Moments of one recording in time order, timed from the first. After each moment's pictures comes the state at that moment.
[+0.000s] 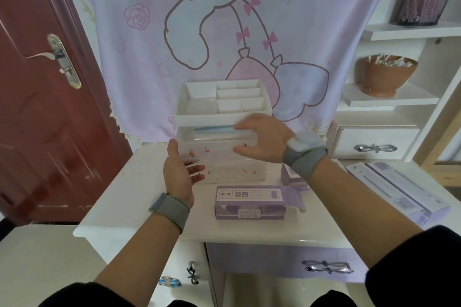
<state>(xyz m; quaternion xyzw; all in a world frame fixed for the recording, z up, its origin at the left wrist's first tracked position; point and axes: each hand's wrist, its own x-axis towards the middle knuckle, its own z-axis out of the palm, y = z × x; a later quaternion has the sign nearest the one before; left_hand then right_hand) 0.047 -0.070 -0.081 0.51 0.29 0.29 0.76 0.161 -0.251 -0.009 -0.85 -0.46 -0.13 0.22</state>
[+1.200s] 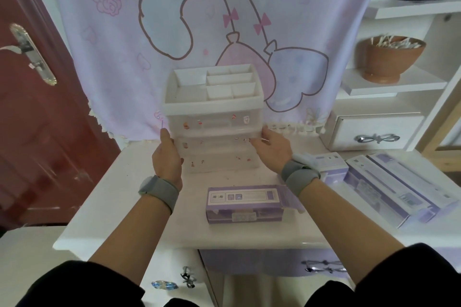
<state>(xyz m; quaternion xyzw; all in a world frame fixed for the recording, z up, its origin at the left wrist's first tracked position) 0.104 -0.039 -0.090 0.56 0.33 0.32 0.69 0.195 -0.250 -0.086 -0.84 -0.17 0.02 0.51</state>
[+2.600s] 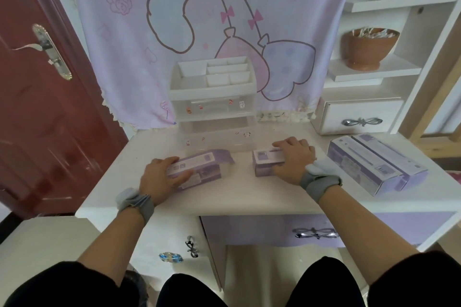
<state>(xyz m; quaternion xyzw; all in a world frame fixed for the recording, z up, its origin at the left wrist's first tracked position) 0.002 -0.016 -0.136 0.94 0.21 0.15 0.22 0.156 -0.334 -0.129 -0.96 -0.22 -0.07 0.15</state>
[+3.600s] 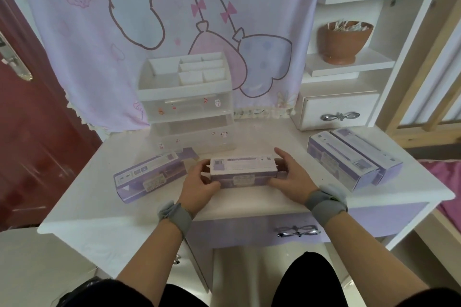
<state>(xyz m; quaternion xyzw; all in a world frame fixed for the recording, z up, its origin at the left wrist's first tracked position) 0.051 -0.142 -0.165 0.84 0.12 0.13 0.52 0.138 -0.385 -0.163 -0.80 -0.20 0.09 0.55</state>
